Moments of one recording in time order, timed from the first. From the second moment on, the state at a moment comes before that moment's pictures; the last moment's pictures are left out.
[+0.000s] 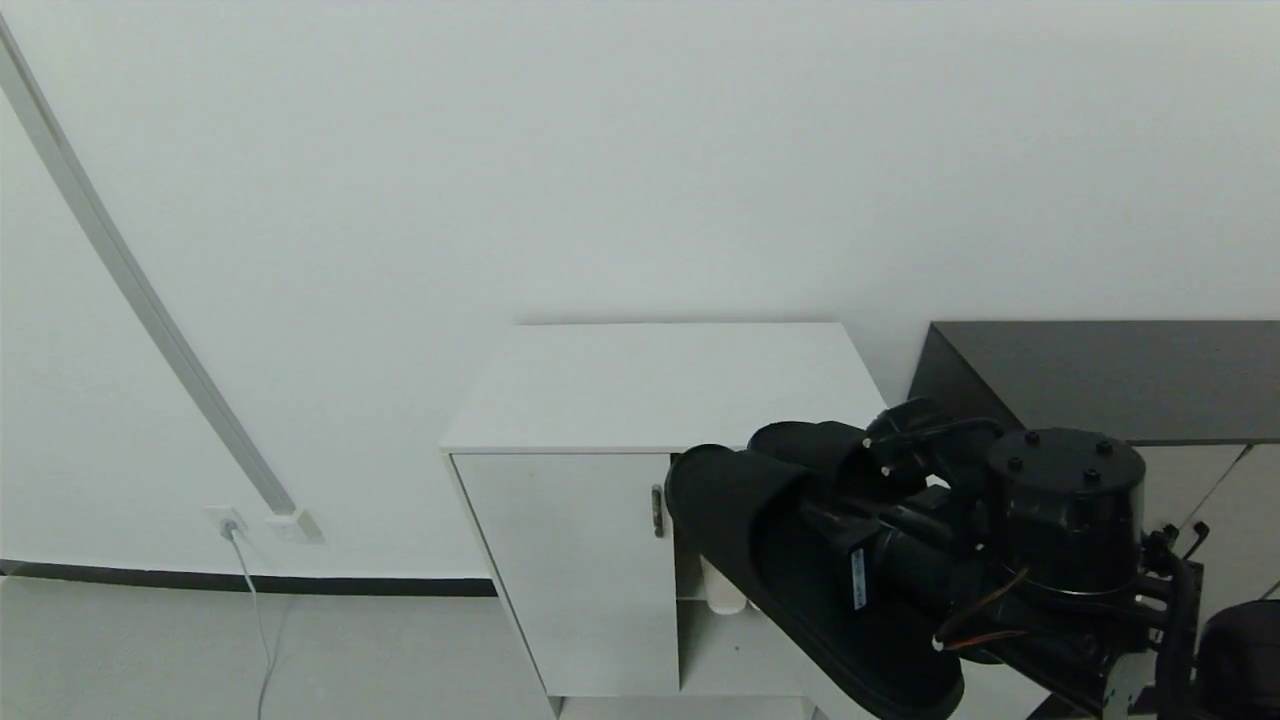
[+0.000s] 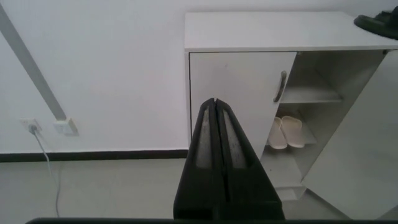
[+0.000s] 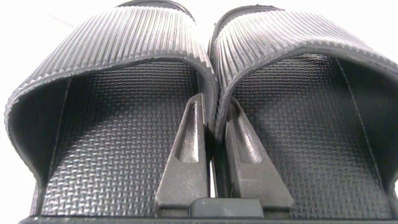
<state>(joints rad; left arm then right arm) 0.00 0.00 0.00 0.00 0.00 0.00 0.80 1.70 -0.59 -0.84 -0.24 0.10</state>
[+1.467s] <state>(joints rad) 0.00 0.00 0.00 0.00 0.00 0.00 0.81 1.70 -0.53 -0.90 -0.23 0.04</state>
